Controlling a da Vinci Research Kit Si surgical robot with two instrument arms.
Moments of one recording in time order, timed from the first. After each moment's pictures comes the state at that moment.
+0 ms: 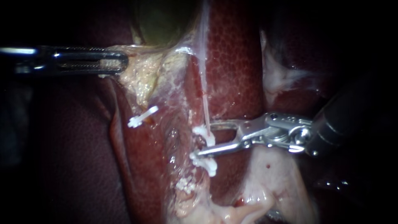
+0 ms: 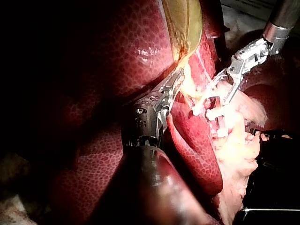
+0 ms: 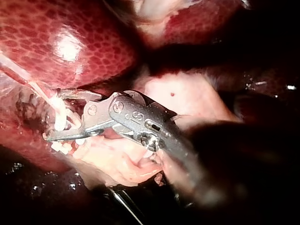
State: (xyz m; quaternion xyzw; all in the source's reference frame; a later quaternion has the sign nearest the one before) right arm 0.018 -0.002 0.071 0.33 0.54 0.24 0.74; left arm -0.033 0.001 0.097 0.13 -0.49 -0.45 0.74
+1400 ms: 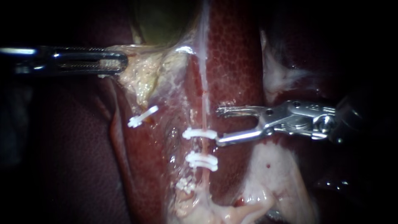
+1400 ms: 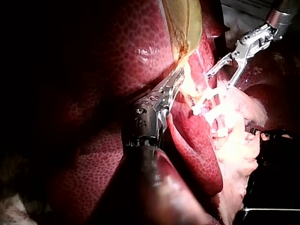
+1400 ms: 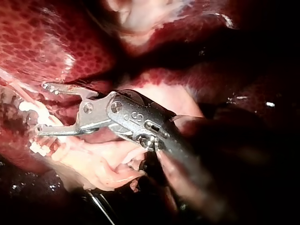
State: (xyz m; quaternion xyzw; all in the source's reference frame) right arm 0.010 0.003 0.067 0.29 0.56 0.22 0.74; left arm -0.033 0.001 0.097 0.13 -0.49 -0.45 0.74
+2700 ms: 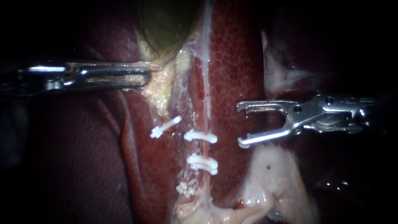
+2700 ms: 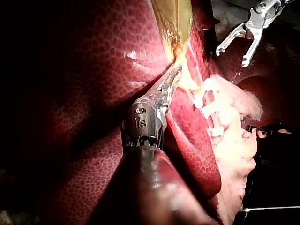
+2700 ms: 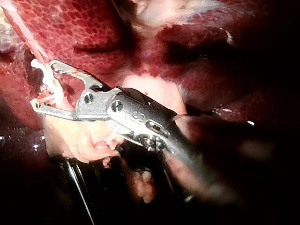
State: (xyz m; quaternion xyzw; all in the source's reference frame) right arm 0.008 0.004 0.060 0.28 0.58 0.17 0.74; left arm -0.038 -0.003 0.103 0.14 -0.48 -0.43 0.75
